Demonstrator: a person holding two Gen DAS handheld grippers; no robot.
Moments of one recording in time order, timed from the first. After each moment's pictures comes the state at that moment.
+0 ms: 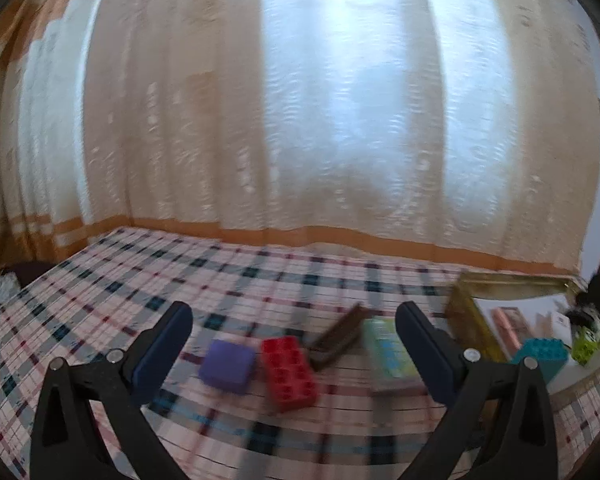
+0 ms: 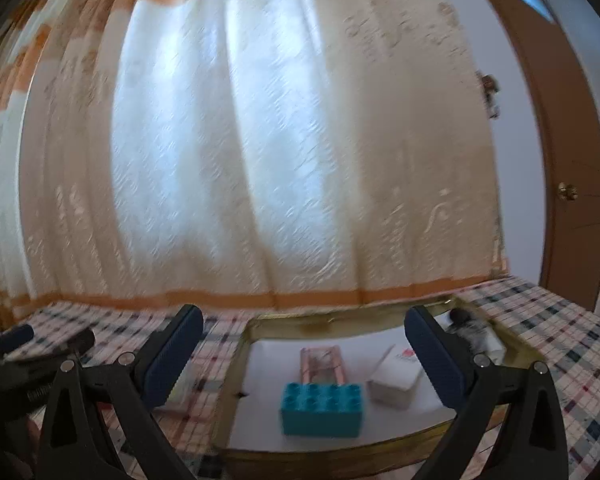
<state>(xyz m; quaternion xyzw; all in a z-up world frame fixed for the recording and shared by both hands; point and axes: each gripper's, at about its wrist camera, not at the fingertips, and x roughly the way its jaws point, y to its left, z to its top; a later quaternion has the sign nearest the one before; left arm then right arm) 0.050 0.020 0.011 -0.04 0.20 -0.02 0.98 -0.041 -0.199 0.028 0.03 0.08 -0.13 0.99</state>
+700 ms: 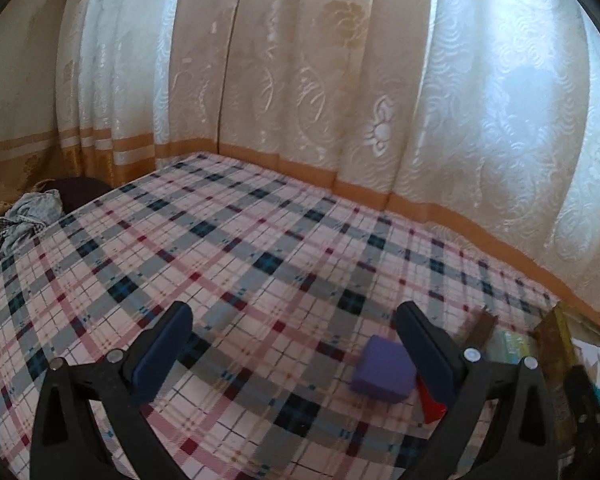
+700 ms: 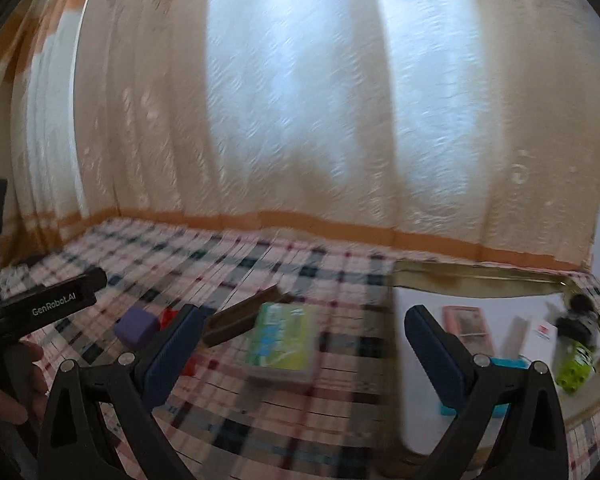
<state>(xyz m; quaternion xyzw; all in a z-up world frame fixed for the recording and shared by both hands) 0.092 0.121 -0.017 -0.12 0.30 0.09 0.94 0.043 -0.103 0.005 -0.02 0.23 0.00 0.97</state>
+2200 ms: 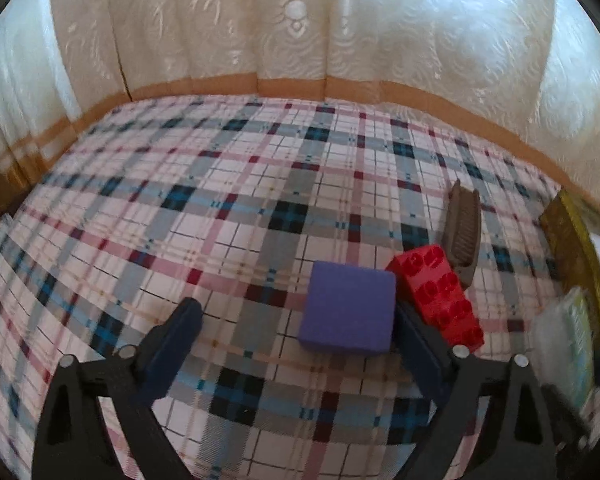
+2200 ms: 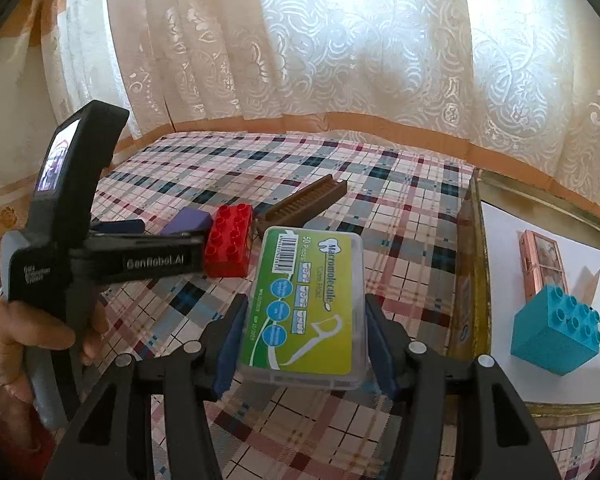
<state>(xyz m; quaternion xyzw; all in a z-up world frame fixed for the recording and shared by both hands) 0.132 0.076 -0.054 -0.02 0.45 -0.01 0.90 0.043 -0.102 -0.028 -0.01 0.37 0.13 0.92</state>
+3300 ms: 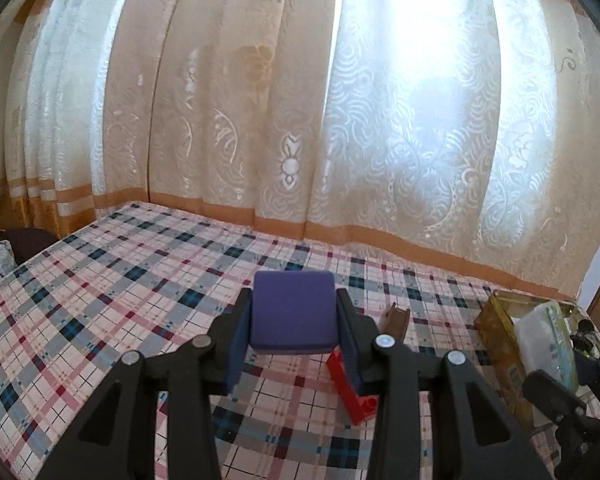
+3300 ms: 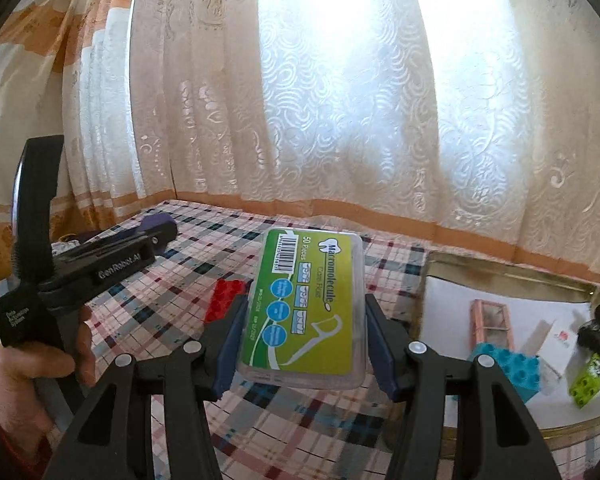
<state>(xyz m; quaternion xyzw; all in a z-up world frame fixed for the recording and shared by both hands) 0.071 0.084 0.001 -0.09 0.21 -0.03 0.97 0.004 -0.122 0.010 -0.03 0.23 0.10 0.97</state>
